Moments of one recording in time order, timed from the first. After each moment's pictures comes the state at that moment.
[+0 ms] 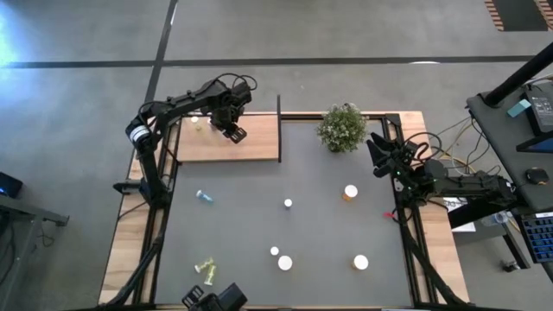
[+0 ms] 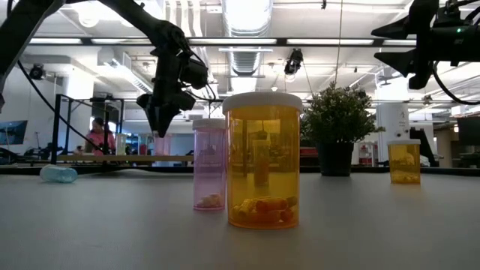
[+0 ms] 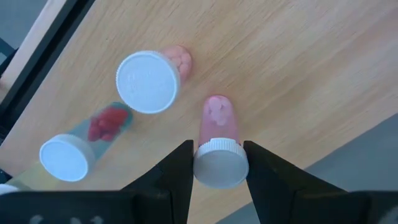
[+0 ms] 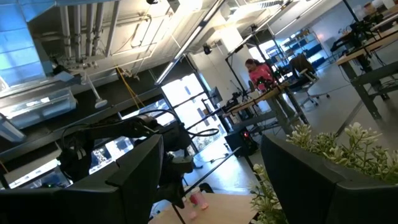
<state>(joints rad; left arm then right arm) 0.74 1.84 1.55 -1.26 -0.10 -0.09 -0.07 0.19 0.03 0.58 0.60 0.28</state>
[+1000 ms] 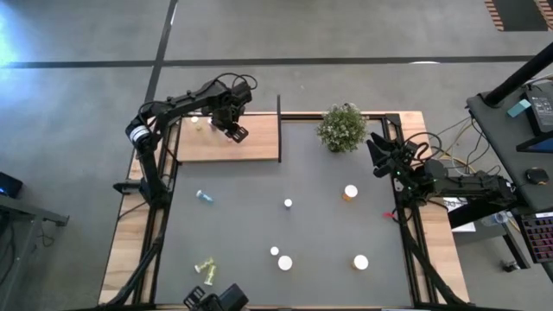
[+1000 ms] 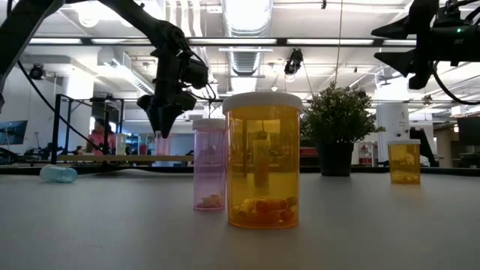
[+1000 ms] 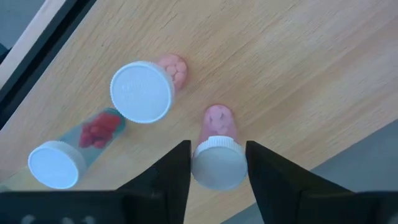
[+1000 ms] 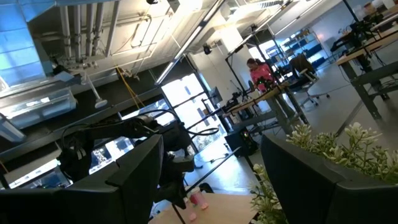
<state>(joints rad) 0.74 1.84 1.54 -1.23 -0.09 -0.13 -0.07 0.19 0.03 0.58 0.60 0.28</state>
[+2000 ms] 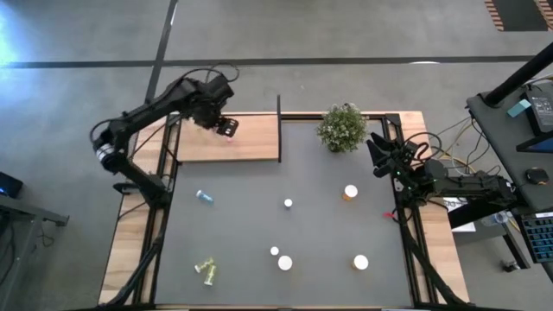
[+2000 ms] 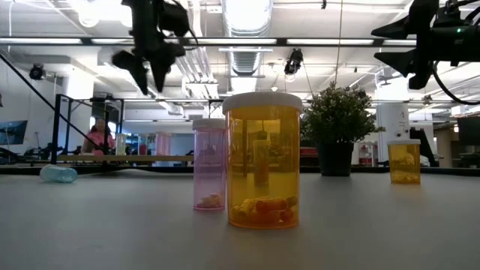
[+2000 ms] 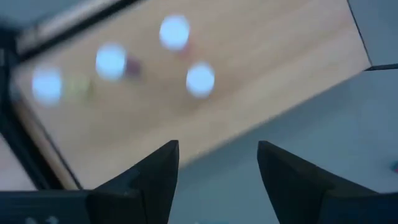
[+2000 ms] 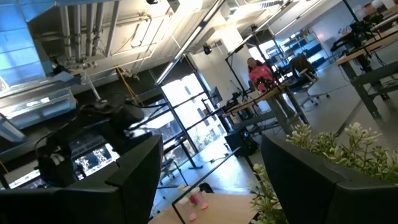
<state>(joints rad) 0.66 1.50 1.54 -1.34 -0.08 -0.48 -0.07 0.19 0.03 0.58 0.60 0.28</state>
